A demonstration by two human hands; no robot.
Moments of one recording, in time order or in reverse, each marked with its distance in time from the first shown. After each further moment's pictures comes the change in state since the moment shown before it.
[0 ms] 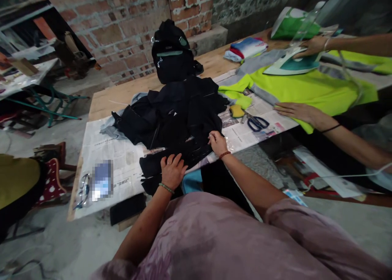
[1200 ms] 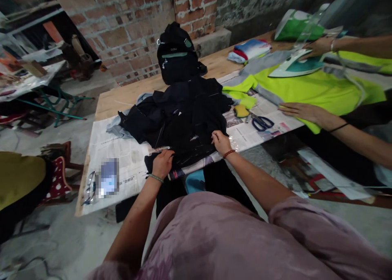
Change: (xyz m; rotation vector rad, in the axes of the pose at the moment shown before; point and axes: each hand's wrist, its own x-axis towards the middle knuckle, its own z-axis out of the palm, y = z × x) left_hand 0.013 -0.063 -0.017 -0.163 -0.056 -0.097; right_hand 0.000 -0.005 -0.002 -0.113 -0.059 -0.069
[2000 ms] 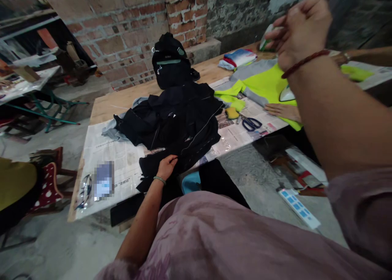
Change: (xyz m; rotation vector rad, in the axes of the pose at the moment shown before) left_hand -0.002 0.022 0.028 -0.760 -0.115 -0.471; right_hand 0.169 -0.161 -0.251 0.898 0.332 -0.050
